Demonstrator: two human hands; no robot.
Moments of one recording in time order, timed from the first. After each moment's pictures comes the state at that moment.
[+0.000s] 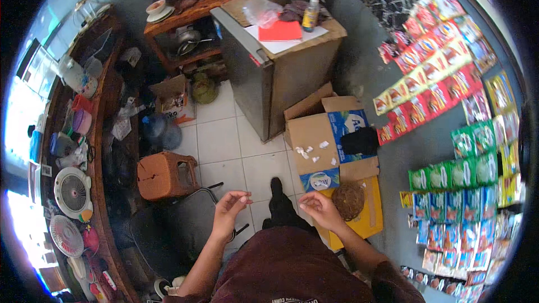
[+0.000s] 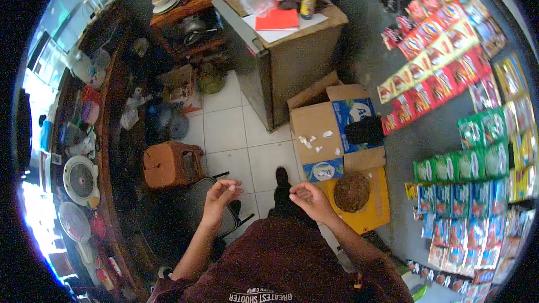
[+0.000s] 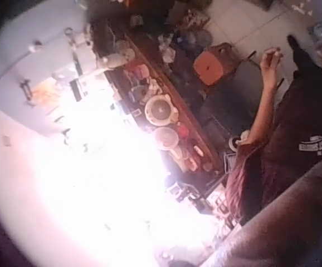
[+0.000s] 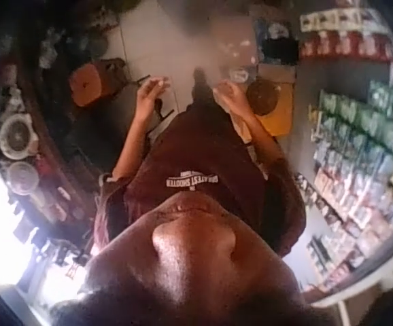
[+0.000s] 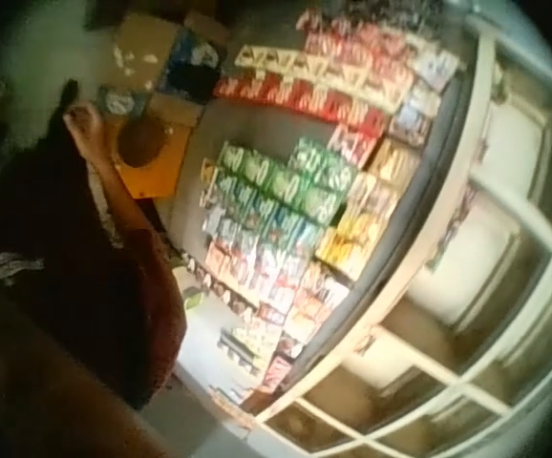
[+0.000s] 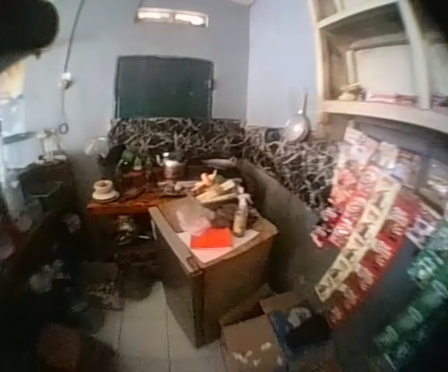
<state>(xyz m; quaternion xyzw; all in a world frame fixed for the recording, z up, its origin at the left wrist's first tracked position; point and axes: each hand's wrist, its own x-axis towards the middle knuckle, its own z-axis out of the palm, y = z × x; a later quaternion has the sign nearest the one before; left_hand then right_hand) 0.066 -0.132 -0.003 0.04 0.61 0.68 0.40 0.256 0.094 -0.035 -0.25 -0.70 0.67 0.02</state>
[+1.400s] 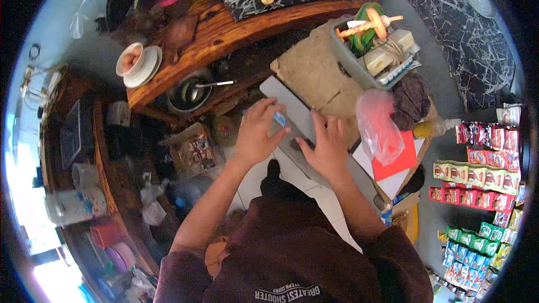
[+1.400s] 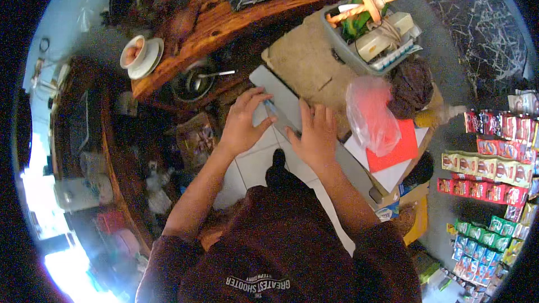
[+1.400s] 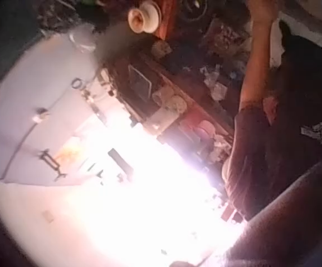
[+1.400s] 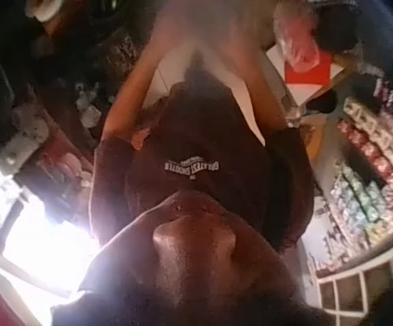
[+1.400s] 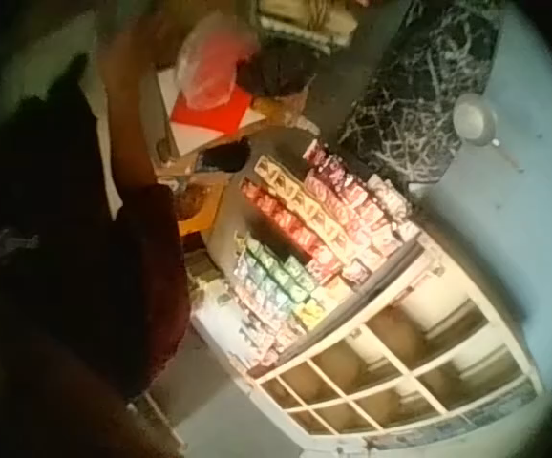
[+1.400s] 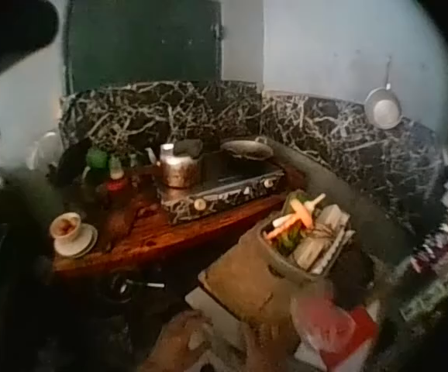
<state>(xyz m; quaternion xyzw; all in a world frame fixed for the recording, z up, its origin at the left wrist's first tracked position) -0.628 0.191 0.017 0.56 0.72 0.40 0.09 -0.446 0.288 0.019 -0.35 -0.91 0.12 0.17</state>
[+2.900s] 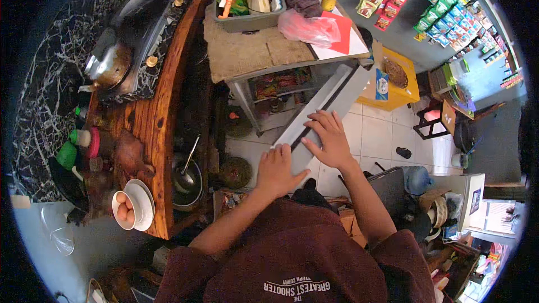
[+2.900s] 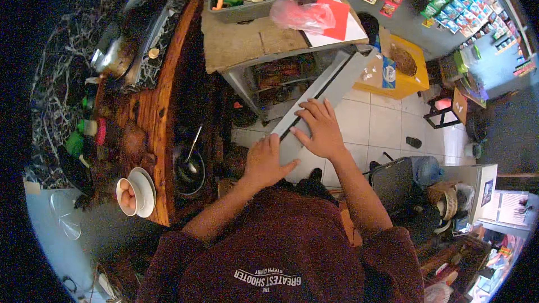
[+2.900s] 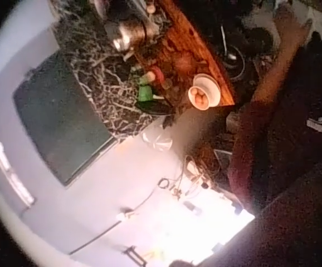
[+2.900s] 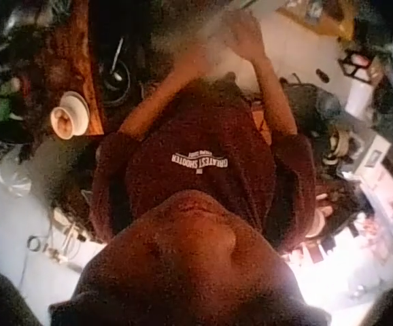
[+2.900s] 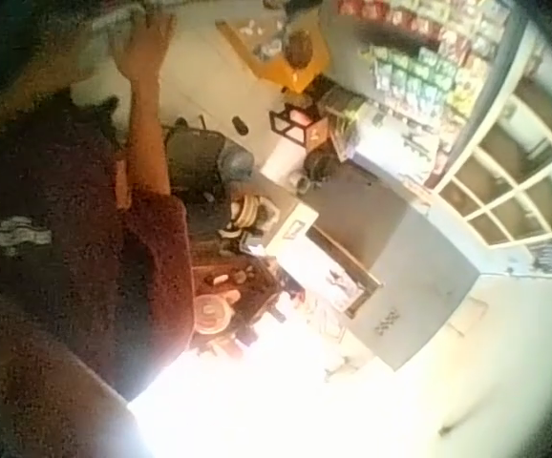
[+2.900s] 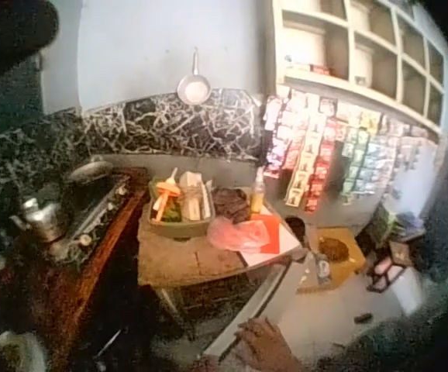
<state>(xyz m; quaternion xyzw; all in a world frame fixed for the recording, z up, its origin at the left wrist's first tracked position) -0.711 0.085 -0.004 0.88 0.41 0.09 0.22 -0.510 0.067 0.004 -0.65 -0.71 0.06 0.25</state>
